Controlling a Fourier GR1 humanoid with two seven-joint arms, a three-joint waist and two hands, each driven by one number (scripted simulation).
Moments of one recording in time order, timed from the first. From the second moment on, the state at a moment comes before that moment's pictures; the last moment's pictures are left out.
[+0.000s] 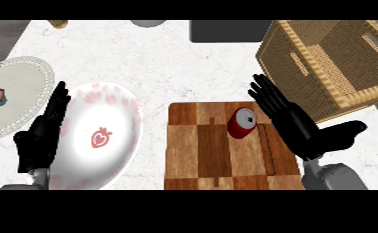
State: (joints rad) left arm 0.01 0.37 -0.07 -1.52 0.06 0.24 0.00; right arm -0.15 -0.32 0.31 -1.57 -0.48 0.10 -0.02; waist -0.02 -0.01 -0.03
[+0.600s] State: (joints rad) left arm -0.11 0.38 -0.10 -1.45 0.07 0.17 0.16; right arm -0.12 -0.17 0.12 -1.56 -0.33 0.00 -0.65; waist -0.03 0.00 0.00
